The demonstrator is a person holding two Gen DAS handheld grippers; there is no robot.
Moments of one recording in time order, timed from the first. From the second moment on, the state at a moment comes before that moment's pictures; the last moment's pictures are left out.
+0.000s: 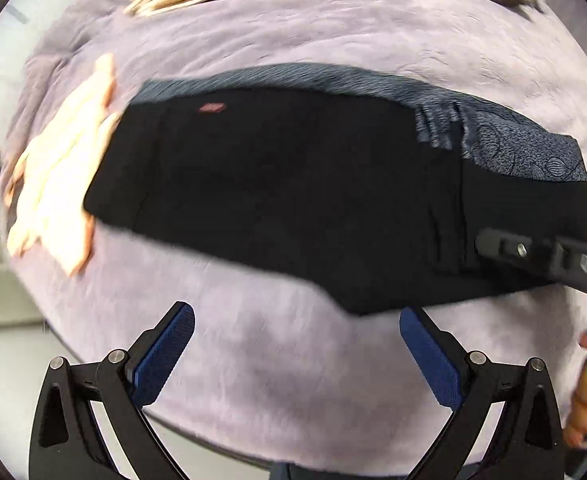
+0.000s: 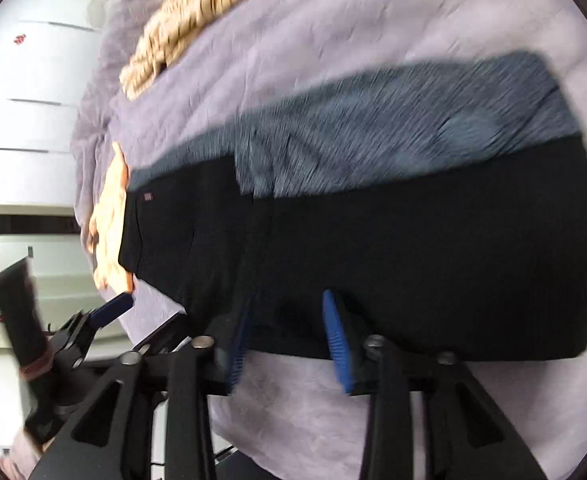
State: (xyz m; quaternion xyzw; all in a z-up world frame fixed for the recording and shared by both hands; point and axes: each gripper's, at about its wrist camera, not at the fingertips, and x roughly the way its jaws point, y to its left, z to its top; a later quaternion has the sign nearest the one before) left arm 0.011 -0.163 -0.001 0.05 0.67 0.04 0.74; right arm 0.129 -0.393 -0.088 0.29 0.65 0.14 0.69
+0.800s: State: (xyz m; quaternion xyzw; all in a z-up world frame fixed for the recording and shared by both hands) left arm 0.034 -0.005 -0.023 0.03 0.65 -0.03 0.76; right arm 0.112 -0.337 -0.063 0.28 0.63 0.00 0.72
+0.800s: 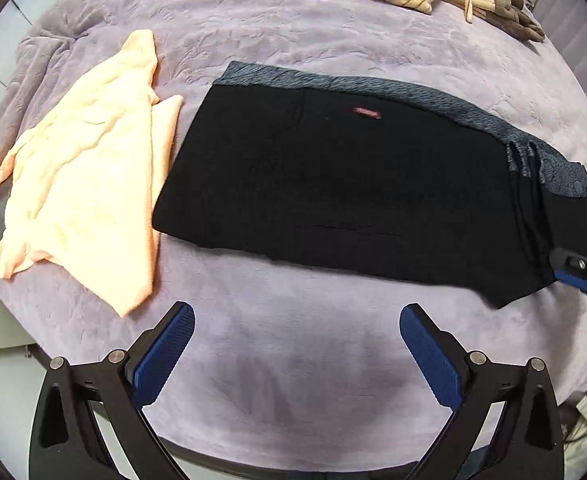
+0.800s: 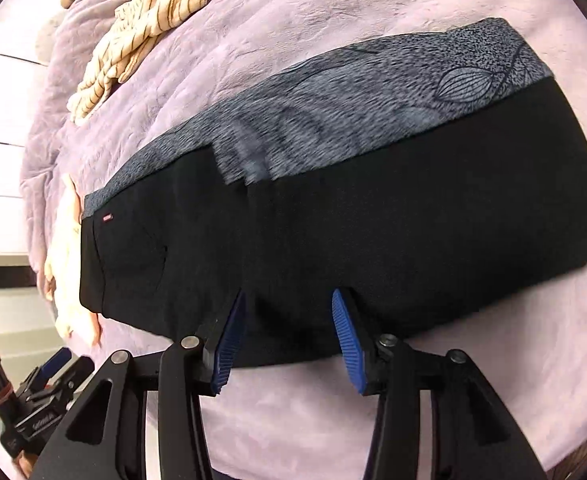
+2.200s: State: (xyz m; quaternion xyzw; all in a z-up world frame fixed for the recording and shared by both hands) left arm 0.081 0.061 -0.103 -0.31 0.61 -0.06 0.73; right arm 0.059 -0.266 -0.053 0.24 0.73 0.03 0.65
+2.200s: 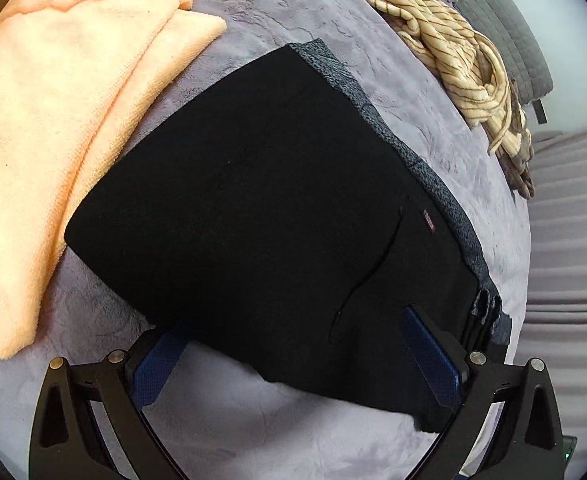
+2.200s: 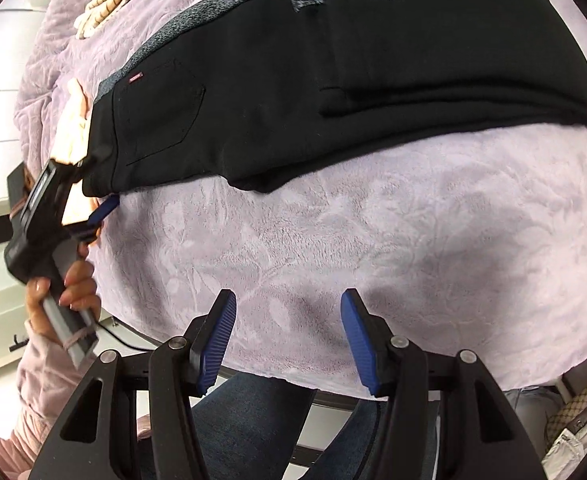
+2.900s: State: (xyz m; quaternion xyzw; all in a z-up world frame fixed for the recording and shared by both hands) left arm 0.093 0.041 -0.092 -0.21 0.59 0.00 0.78; right arm 0.160 -0.250 0.022 0.16 0.66 0.08 0.73
